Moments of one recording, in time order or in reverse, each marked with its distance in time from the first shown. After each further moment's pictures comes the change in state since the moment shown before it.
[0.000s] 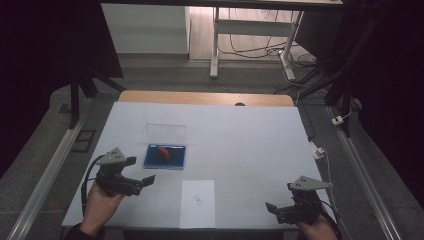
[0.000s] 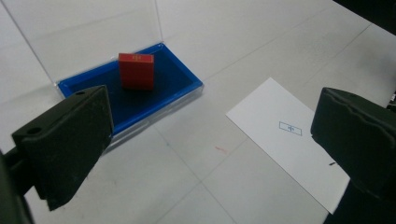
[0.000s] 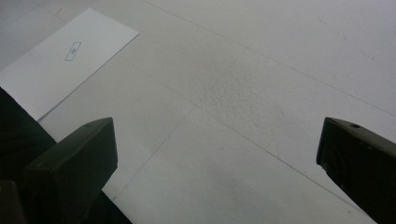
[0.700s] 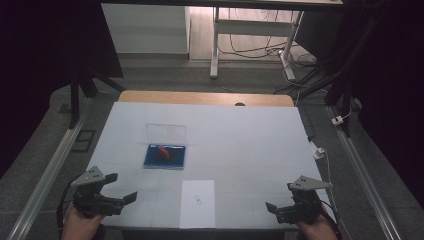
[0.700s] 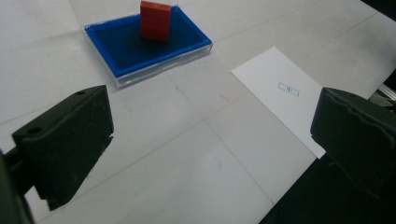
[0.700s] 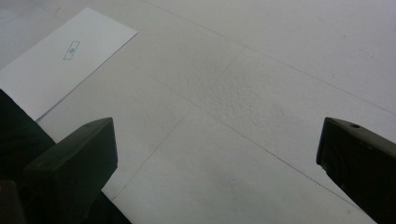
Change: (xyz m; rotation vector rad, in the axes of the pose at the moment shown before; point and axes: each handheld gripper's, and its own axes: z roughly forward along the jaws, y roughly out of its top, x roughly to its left) left arm -0.005 -0.044 -0.040 0.021 0.048 -0.053; right arm 0.000 0.000 0.001 0.004 -0.004 0.004
